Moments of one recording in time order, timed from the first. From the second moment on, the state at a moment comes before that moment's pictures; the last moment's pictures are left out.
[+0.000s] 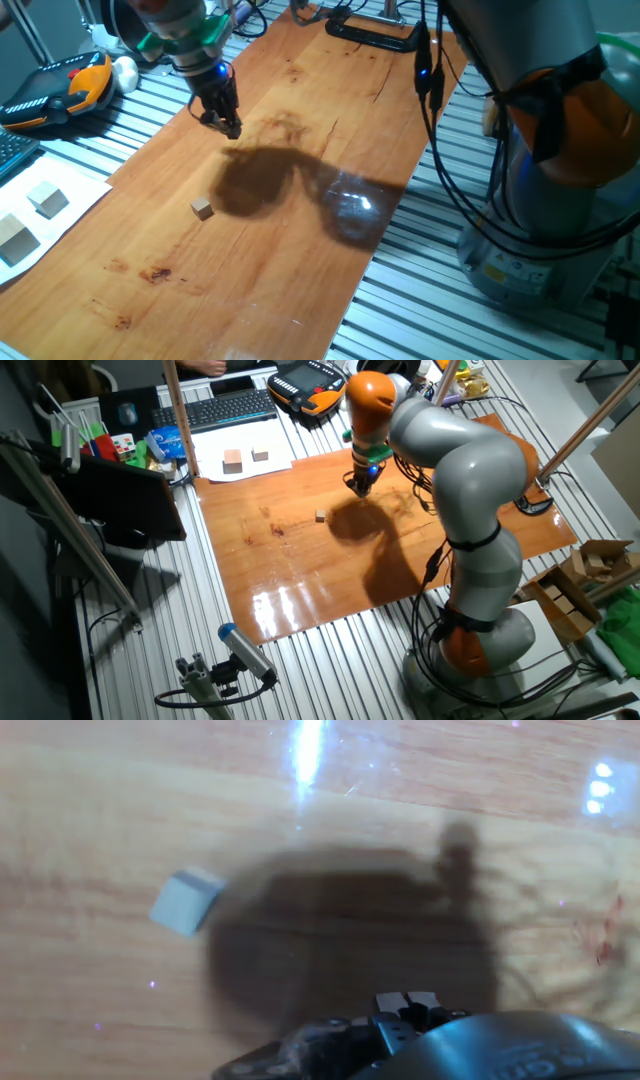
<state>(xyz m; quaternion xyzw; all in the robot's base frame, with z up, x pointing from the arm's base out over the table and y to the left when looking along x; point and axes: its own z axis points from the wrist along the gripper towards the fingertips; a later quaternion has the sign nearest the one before) 0.573 0.038 0.133 0.16 -0.99 0.01 0.06</state>
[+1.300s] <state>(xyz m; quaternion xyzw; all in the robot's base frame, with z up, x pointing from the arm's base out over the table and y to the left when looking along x) 0.582 0.033 0.131 0.17 -0.98 0.02 0.05</state>
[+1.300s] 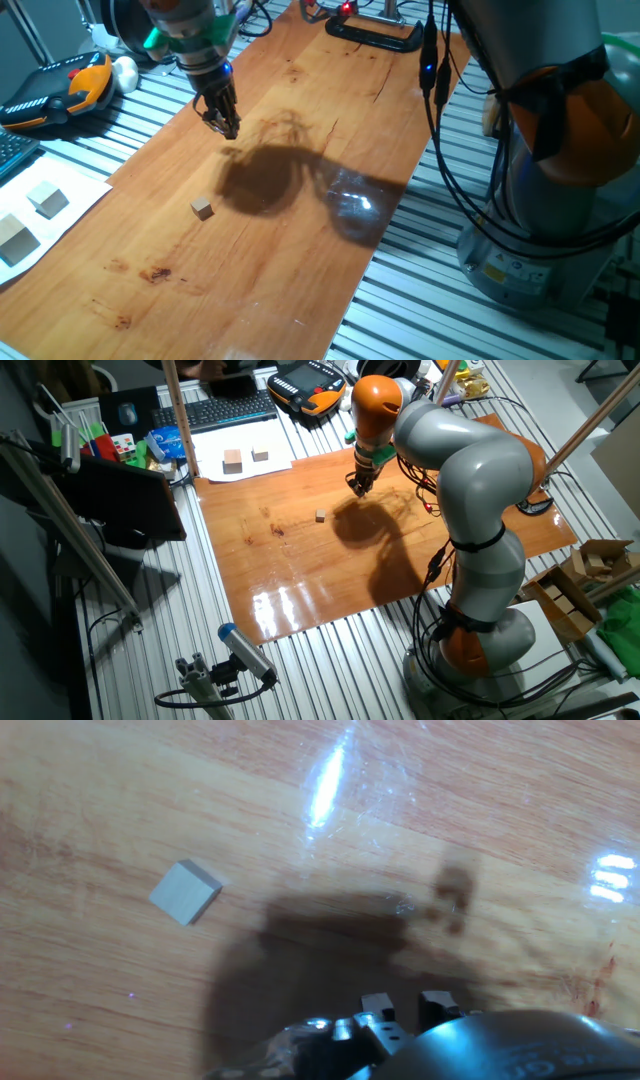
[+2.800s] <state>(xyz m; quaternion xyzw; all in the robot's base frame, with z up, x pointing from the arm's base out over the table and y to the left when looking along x) 0.581 0.034 0.127 0.15 -0.99 0.00 0.07</state>
